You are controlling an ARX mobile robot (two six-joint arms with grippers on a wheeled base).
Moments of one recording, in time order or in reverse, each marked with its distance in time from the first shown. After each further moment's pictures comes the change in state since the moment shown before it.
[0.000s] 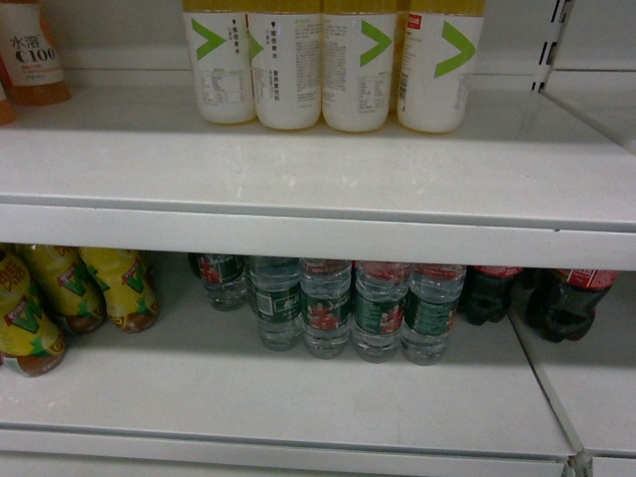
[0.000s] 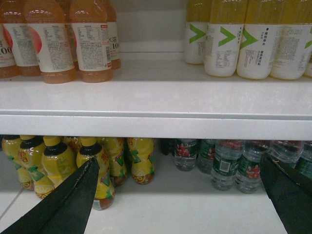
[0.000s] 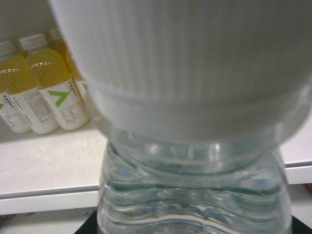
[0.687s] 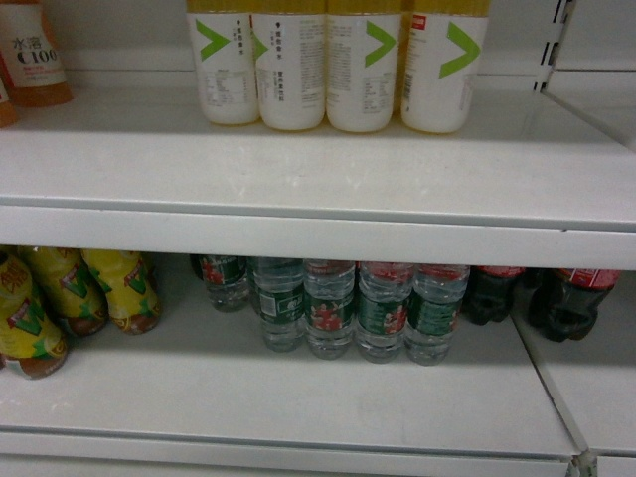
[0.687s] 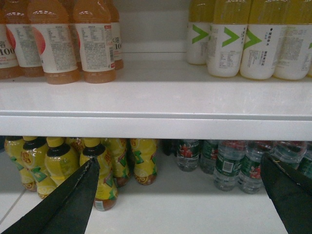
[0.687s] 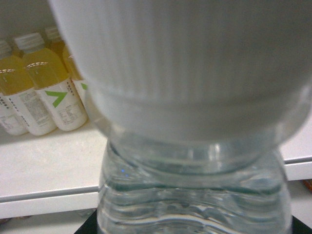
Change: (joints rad) left arm 0.000 0.000 0.000 0.000 0.001 0.000; right arm -0.003 0.000 0.000 -0.004 0.008 0.000
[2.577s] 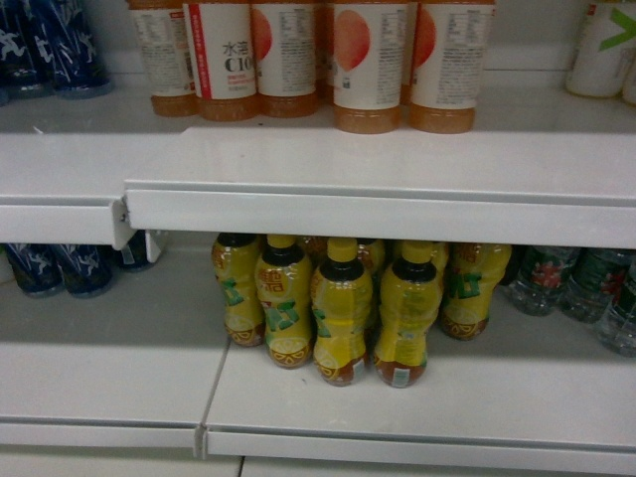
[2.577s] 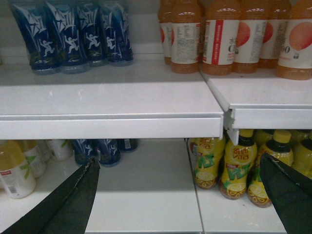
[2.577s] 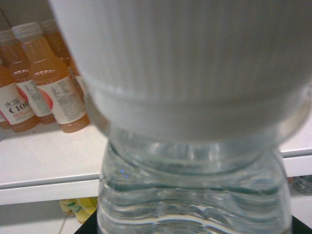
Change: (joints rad) left arm 0.000 0.000 0.000 -0.001 -0.001 0.000; right arm -0.002 0.001 0.000 0.002 -0.006 0.000
